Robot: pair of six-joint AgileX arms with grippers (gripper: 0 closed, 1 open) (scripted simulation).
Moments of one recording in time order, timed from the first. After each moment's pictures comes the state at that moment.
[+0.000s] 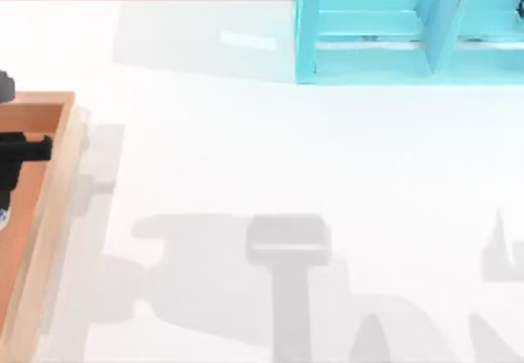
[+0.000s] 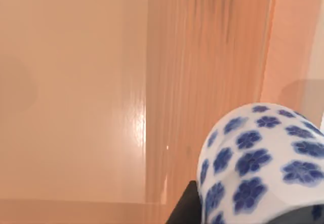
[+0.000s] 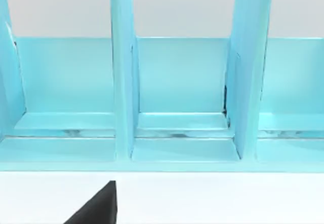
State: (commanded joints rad) left arm -0.01 1.58 1.23 -1.19 -0.01 -0.03; right arm 0.00 0.00 0.00 0.00 0.00 0.00
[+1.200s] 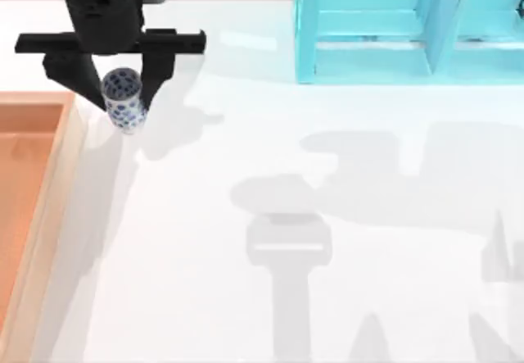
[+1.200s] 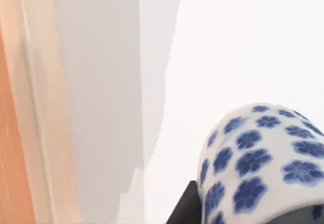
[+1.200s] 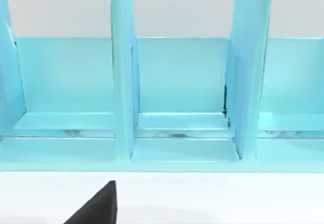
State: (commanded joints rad) left arm -0.35 2.10 2.01 -1.49 0.00 -0.32; right arm 0.00 0.00 0.00 0.00 0.00 0.00
